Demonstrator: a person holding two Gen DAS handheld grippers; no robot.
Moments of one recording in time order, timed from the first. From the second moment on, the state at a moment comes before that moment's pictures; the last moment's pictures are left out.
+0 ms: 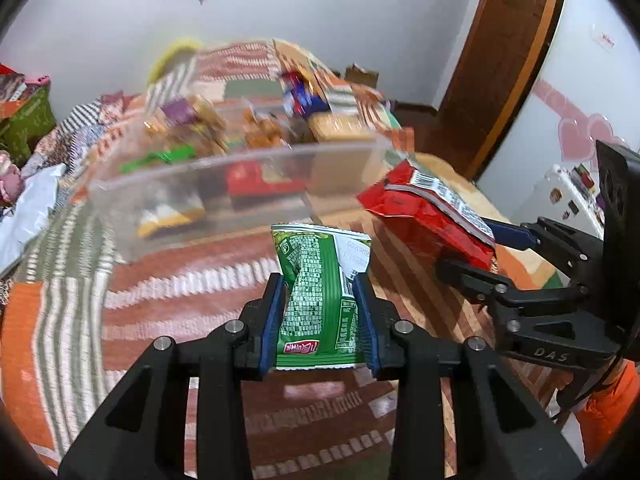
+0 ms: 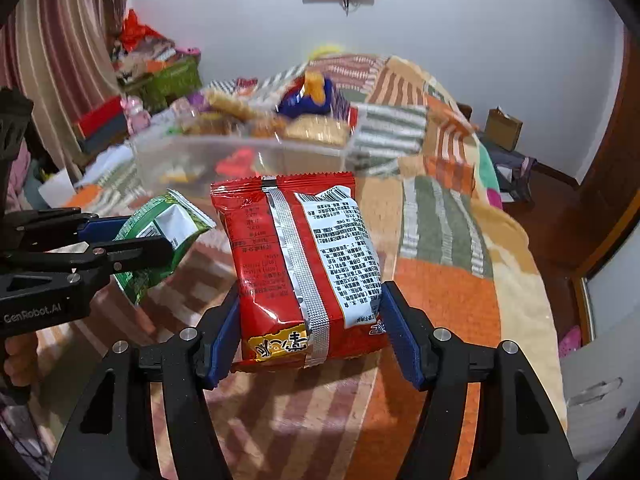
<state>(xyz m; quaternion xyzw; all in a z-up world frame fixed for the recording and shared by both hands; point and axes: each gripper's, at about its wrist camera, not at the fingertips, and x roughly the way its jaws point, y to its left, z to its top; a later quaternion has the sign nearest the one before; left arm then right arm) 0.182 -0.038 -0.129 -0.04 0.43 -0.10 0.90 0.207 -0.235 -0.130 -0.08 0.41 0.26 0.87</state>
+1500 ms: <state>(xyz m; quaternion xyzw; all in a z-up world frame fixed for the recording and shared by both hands) 0.299 0.086 -0.136 -0.09 0.40 0.00 0.91 0.309 -0.084 -0.129 -0.11 0.39 0.27 0.87</state>
